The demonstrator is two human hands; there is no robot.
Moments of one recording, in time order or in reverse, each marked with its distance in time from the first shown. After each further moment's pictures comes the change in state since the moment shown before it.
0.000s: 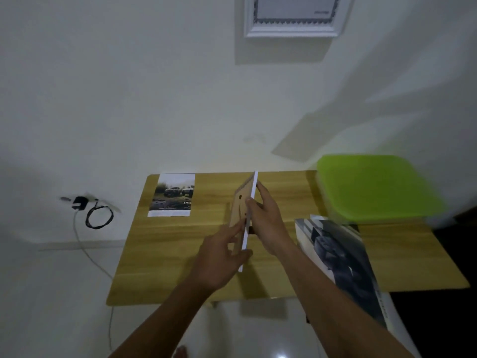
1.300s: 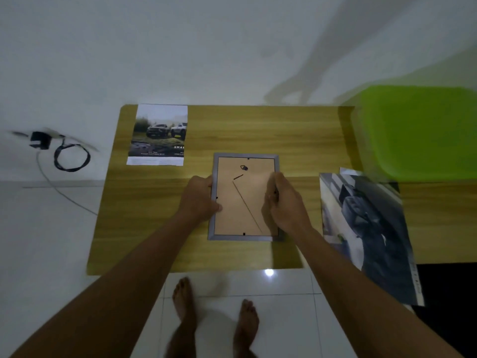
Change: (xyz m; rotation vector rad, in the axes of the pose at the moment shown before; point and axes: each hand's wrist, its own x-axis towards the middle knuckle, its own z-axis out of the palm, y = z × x) left_hand 0.114 -0.154 0.005 0.362 -0.107 -0.344; right_hand 0.061 0.150 -0.027 -0.792 -0.002 0.026
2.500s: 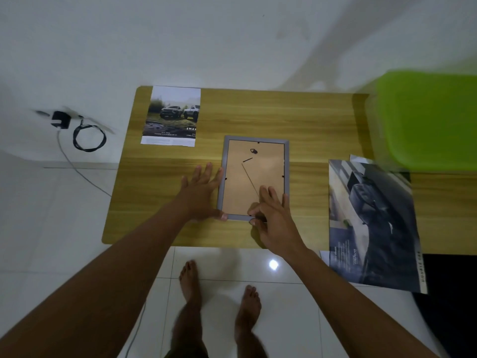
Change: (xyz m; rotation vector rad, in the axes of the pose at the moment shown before) left_hand -0.023 -0.042 0.004 0.482 -0.331 0.137; right_hand -0.063 0.024 0.053 -0.053 -0.113 -0.354
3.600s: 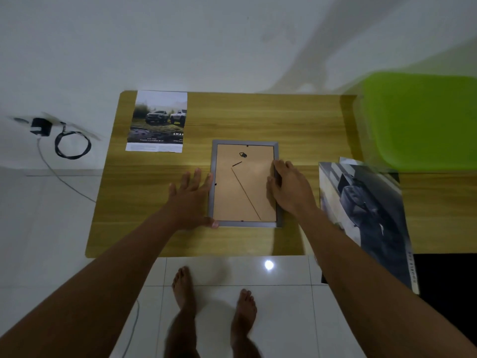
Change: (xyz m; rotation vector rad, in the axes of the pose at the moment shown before) left_hand 0.003 0.002 0.000 -0.008 -0.006 -0.017; right_hand 0.071 0.025 -0.068 -0.270 0.048 0.264
